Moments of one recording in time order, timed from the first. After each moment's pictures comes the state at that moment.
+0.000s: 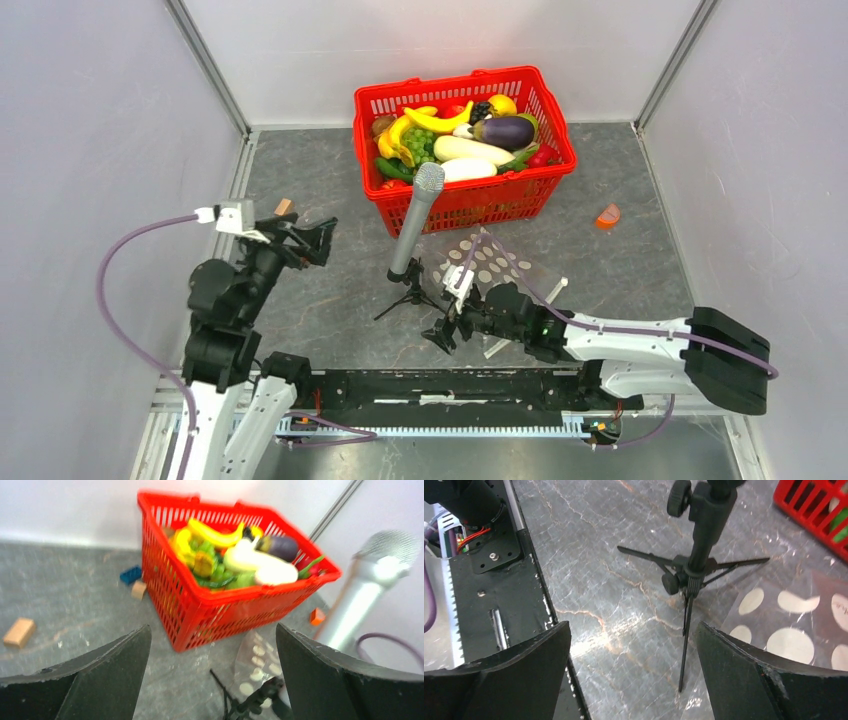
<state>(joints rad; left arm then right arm) -0.20 0.44 0.77 -0.30 0.14 -0.37 1.16 1.13 0.41 0.37 -0.02 0.11</state>
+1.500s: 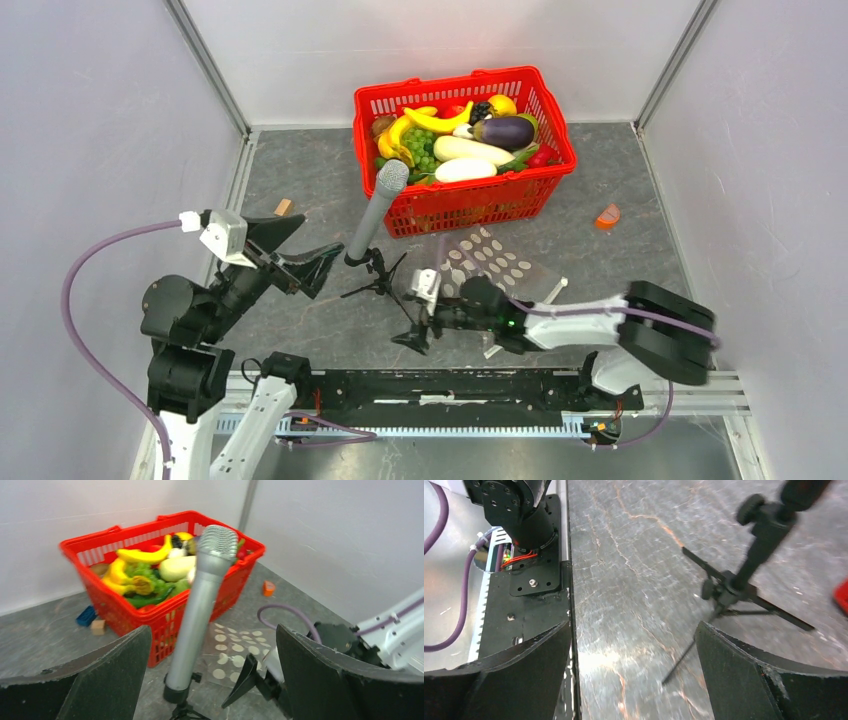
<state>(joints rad) -0.20 0.43 1.06 -0.48 0.44 -0.22 1.16 1.52 0.57 0.71 -0.27 -0.01</state>
